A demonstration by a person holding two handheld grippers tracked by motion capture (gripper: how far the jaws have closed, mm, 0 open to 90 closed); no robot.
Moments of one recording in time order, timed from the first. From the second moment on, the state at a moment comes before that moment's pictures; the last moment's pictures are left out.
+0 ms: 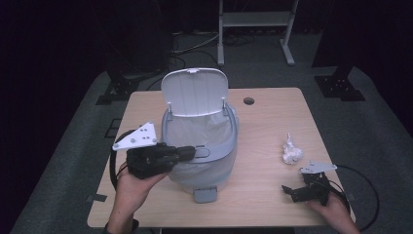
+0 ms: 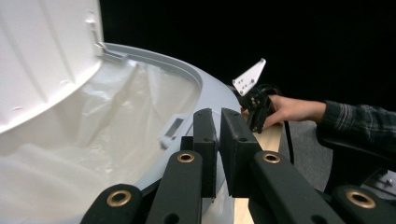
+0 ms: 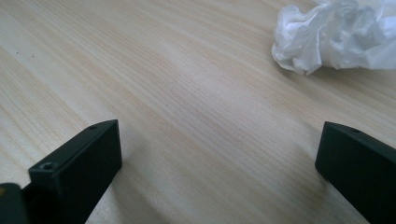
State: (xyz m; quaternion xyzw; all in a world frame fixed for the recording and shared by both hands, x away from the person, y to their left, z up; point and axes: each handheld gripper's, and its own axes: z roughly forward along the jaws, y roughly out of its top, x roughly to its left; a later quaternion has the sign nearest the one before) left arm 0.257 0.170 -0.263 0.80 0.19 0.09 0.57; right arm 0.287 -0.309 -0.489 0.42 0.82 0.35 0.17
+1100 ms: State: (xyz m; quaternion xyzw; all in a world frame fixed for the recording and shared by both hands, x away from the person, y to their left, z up) left arm 0.246 0.251 -0.271 0.78 0.28 0.15 0.54; right arm 0.283 -0.313 -0.489 0.41 0.83 0.35 0.17
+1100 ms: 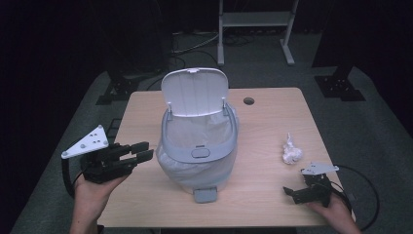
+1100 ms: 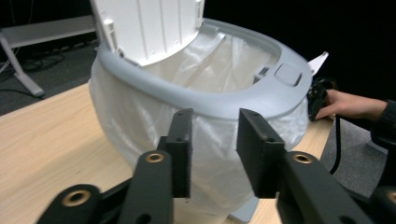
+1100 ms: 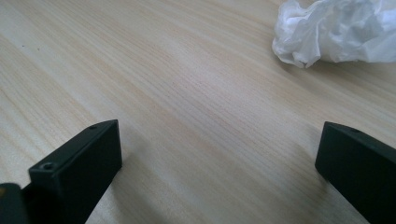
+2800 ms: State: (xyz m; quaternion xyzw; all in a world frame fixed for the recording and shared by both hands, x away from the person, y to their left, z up) left arm 0.276 0.254 -0.416 0.80 0.38 0.19 0.43; right arm 0.283 -0.313 -0.489 0.41 0.83 0.35 0.17
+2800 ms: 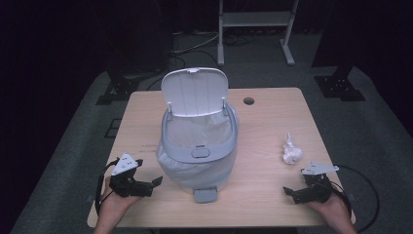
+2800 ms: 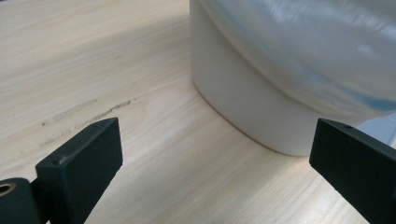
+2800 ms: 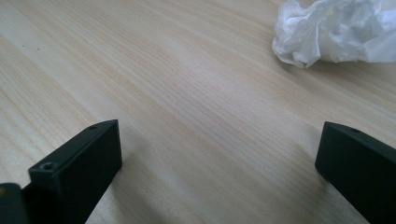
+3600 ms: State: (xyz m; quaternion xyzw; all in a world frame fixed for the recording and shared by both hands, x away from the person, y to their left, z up) left arm 0.286 0.248 -0.471 0.83 0.40 0.17 0.35; right arm 0.284 -0.313 -0.487 0.42 0.83 0.34 0.16
